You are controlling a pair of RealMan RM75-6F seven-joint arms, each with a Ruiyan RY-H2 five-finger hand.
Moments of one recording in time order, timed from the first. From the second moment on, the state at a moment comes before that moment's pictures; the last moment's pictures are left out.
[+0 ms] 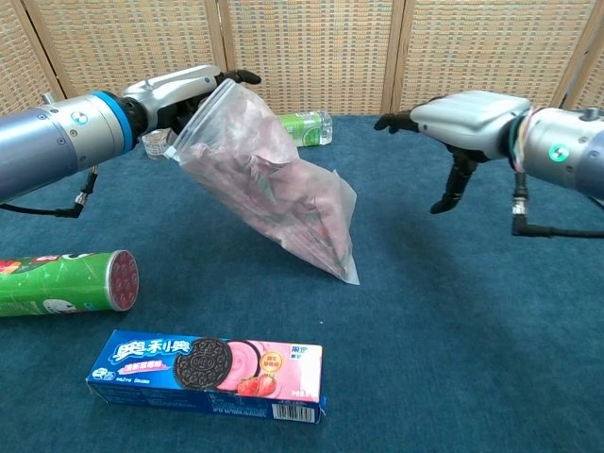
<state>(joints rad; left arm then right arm) -0.88 -1.61 -0.28 -1.26 1.22 0.87 -0.08 0.91 -1.51 0.09 -1.41 -0.99 1.03 -0.49</state>
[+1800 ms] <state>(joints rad) -0.94 -1.62 -0.33 -1.24 1.08 0.79 -0.06 0.94 -1.82 -0.17 -0.64 -2.00 1.24 -0.36</state>
